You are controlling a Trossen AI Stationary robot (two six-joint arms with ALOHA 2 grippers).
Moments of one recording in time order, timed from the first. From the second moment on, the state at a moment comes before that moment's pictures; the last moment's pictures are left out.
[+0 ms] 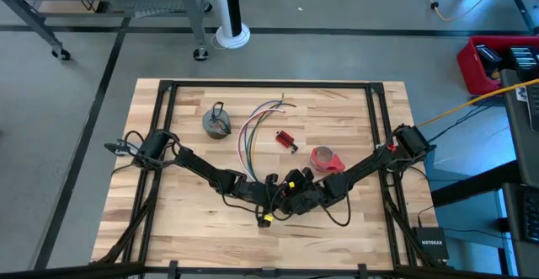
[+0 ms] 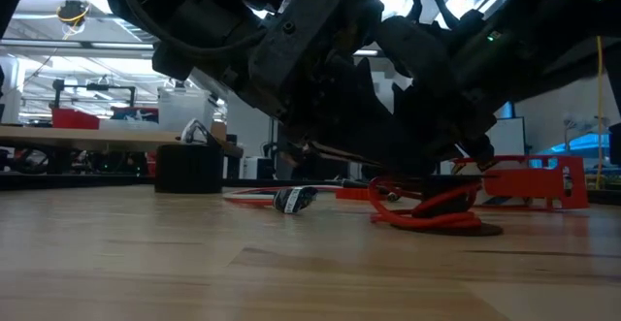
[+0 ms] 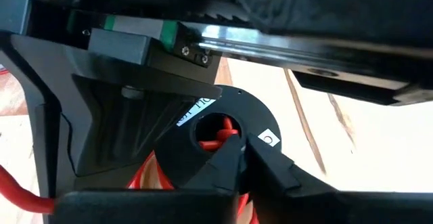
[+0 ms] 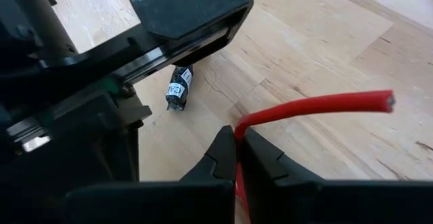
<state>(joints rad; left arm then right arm) -0.33 2.08 1.09 0.45 -0.12 -0.16 0.44 1.87 0.93 0.03 0.57 1.01</state>
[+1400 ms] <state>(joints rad) -0.32 1.93 1.09 -0.07 -0.30 -0.31 0.44 1.87 0.93 0.04 0.54 1.01</state>
